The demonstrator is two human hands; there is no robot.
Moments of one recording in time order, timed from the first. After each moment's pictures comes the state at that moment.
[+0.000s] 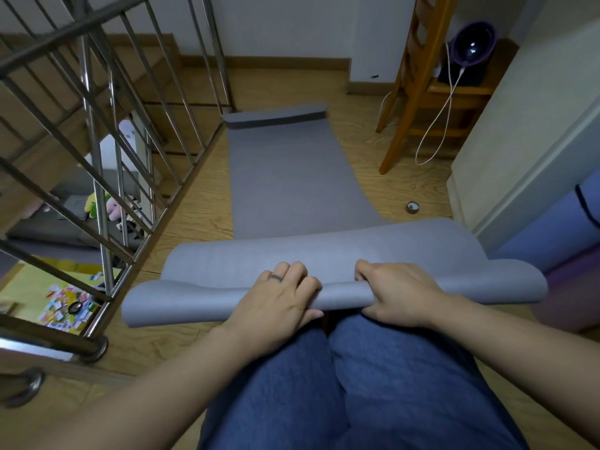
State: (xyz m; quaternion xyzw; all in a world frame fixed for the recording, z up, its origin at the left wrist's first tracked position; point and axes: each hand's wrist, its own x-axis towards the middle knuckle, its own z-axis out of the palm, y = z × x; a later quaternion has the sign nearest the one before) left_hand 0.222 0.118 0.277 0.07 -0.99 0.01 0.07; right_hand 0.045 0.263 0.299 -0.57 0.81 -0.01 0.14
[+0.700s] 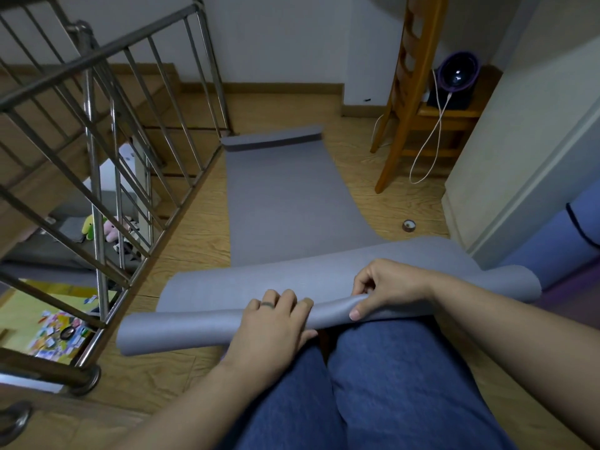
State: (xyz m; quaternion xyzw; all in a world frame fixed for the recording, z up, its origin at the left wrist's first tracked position) left_hand 0.216 0.122 0.281 0.16 -0.98 0.04 -0.06; right_hand 0.000 0.233 0.307 -0.50 0.73 -0.17 0.43
